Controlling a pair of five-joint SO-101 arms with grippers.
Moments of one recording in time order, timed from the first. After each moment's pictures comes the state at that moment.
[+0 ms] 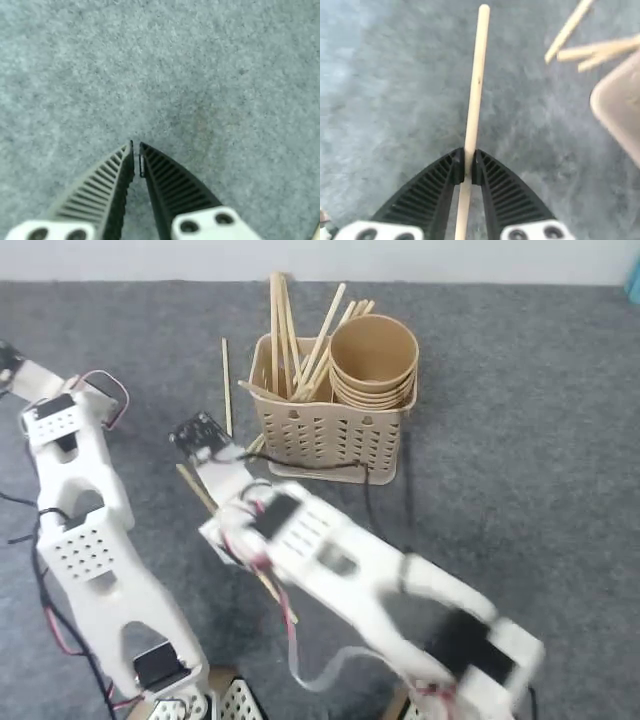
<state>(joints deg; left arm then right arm) -33.8 46.5 -23.3 44.8 36.4 -57.3 -2.0 21.5 44.5 -8.5</state>
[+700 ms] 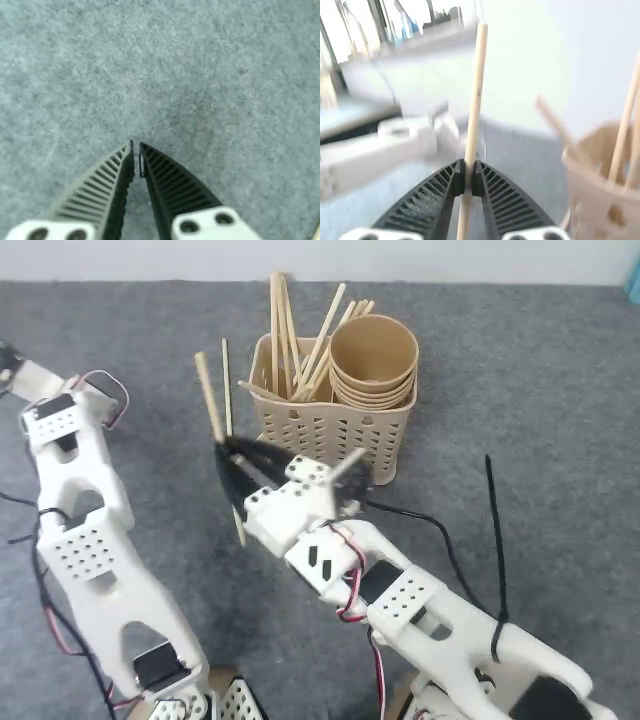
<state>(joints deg) -33.8 46.5 -23.3 44.8 36.4 -49.2 -29.0 66.9 -37.4 -13.4</state>
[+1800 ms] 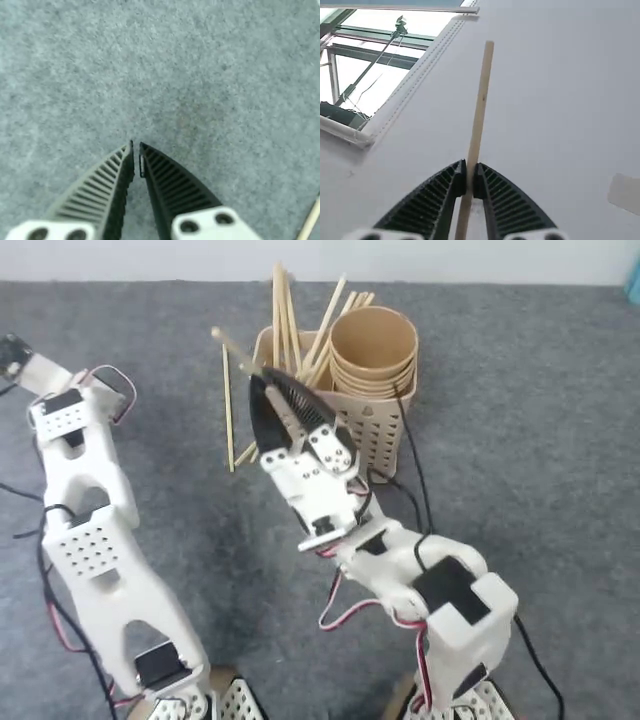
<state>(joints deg) -32.2 46.8 -24.5 44.8 36.4 -39.7 15.3 46.5 -99.5 29.8</state>
